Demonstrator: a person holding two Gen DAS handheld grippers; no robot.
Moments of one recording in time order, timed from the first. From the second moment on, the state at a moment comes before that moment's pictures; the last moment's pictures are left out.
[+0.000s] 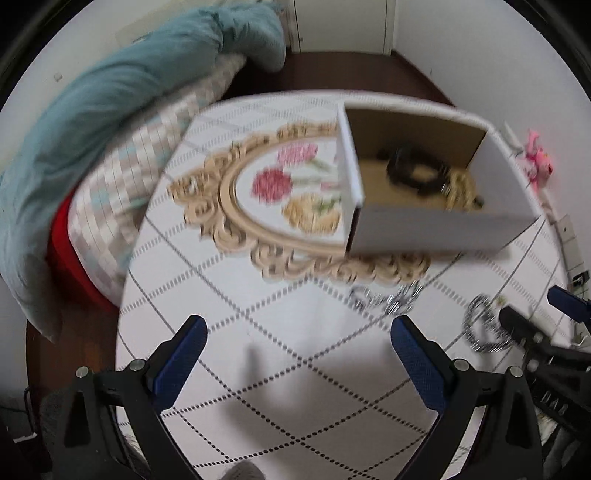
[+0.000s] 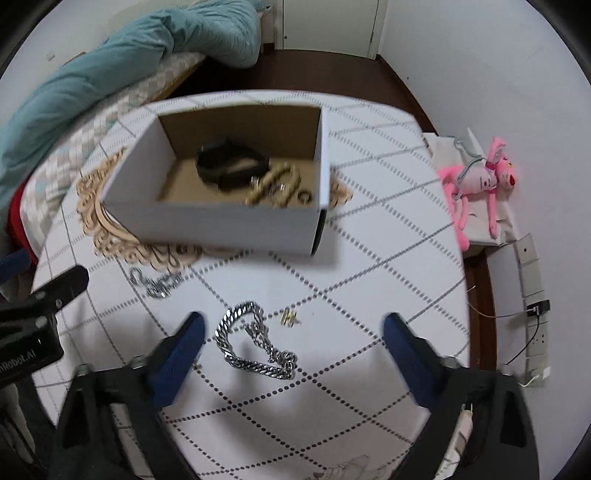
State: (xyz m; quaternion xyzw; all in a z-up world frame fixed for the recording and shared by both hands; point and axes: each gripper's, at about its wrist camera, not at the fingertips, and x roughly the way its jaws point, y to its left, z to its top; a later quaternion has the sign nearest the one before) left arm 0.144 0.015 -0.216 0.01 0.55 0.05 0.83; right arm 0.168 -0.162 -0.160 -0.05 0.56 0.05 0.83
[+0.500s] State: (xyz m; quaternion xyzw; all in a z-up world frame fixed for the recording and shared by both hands) left arm 0.129 -0.004 -0.243 0.01 0.58 0.03 0.82; right arm 0.151 -0.154 -0.201 -0.06 0.55 0.08 0.83
